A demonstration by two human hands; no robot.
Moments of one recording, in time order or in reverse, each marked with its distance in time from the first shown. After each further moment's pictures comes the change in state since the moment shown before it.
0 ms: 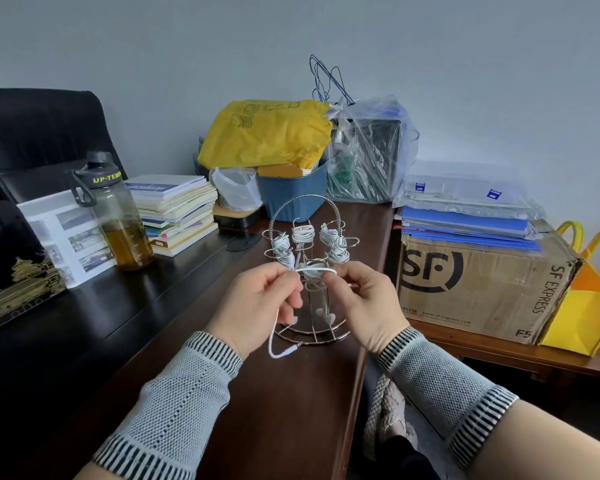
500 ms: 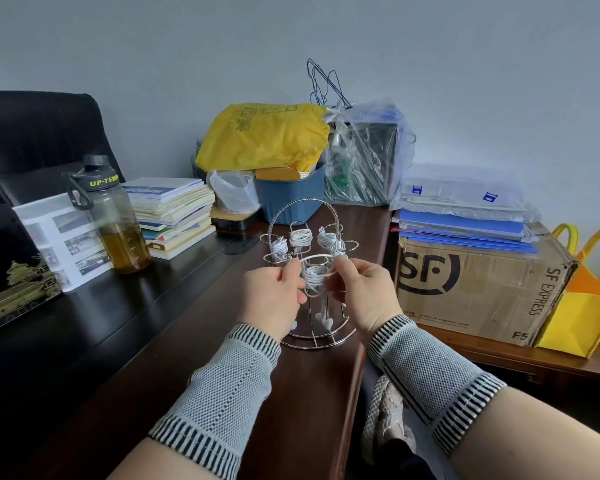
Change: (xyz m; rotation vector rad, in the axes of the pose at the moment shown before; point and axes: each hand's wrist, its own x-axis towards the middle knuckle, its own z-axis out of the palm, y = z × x) left_hand 0.023 0.000 0.035 -0.003 0.317 -0.208; right_hand 0.021 0.001 0.006 0.148 0.123 0.268
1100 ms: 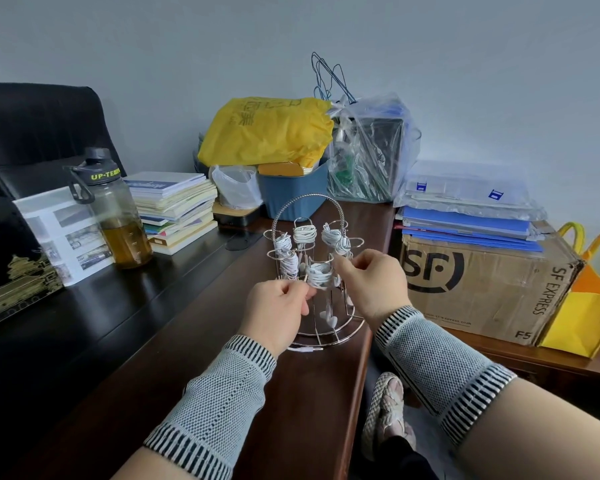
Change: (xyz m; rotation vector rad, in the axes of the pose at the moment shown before) left_hand -0.001 -0.023 -0.006 0.081 -0.123 0.085; right_hand 0.004 -0.013 -0.006 -0.459 0.097 -0.073
